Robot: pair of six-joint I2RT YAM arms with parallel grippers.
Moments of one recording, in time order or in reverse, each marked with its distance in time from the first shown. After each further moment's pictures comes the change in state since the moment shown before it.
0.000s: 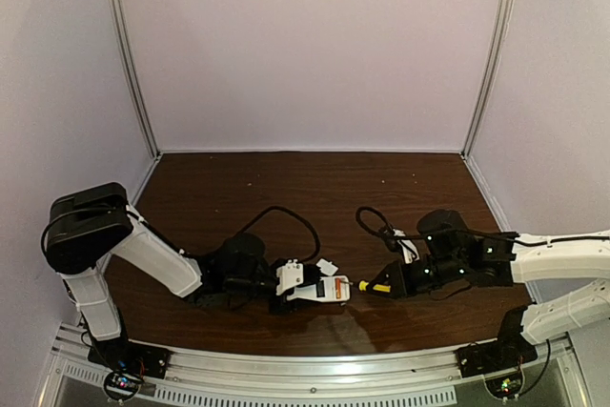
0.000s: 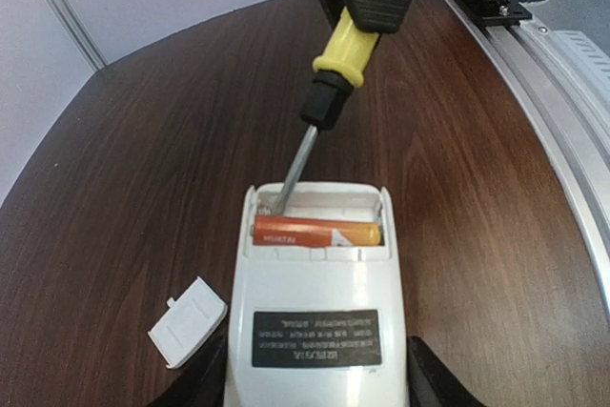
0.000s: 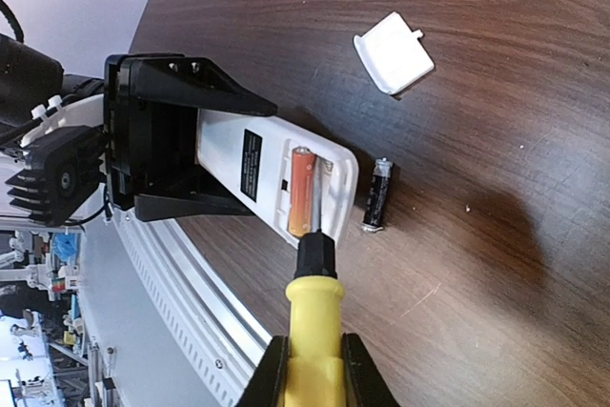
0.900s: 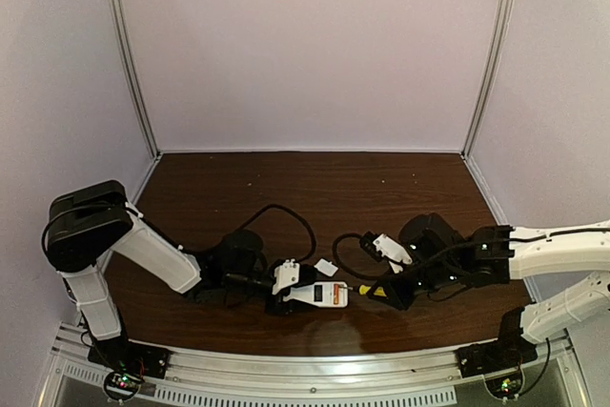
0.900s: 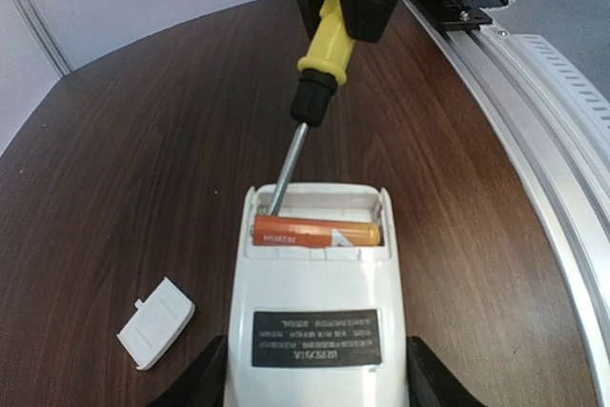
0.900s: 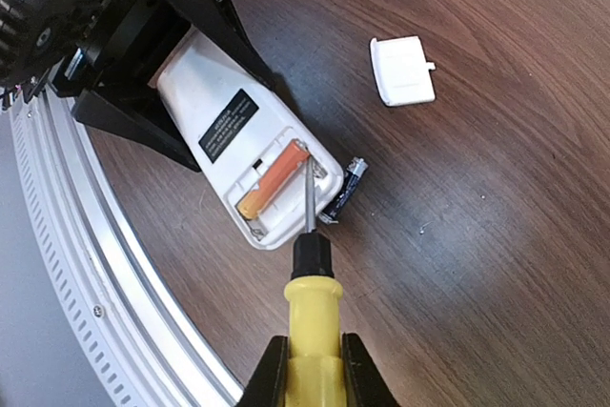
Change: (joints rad) left arm 0.036 0.000 0.002 -0.038 0.138 0.000; right arm 0.129 0.052 0.132 -0.217 0.244 -0.388
